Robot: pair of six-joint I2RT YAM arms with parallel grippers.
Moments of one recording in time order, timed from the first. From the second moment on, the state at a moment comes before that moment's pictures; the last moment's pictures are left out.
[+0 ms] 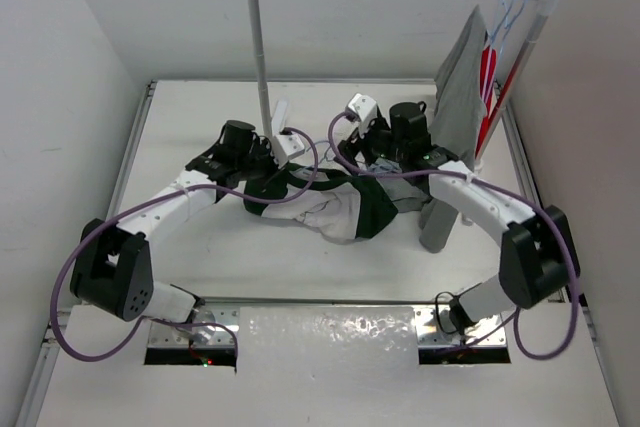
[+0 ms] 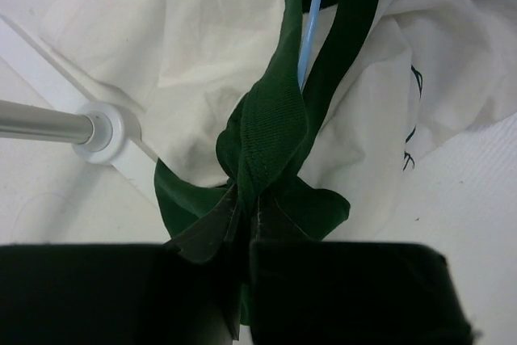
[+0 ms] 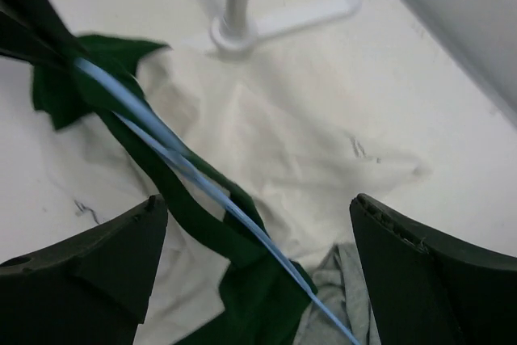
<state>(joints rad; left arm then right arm) -0.38 1.40 0.95 -0.29 0.37 0.58 0.48 1.47 1.02 0.06 -0.36 -0.32</state>
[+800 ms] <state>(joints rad) -0.39 1.44 0.97 -0.26 0.56 0.57 0.48 1.77 1.06 -0.03 -0.55 -0.41</state>
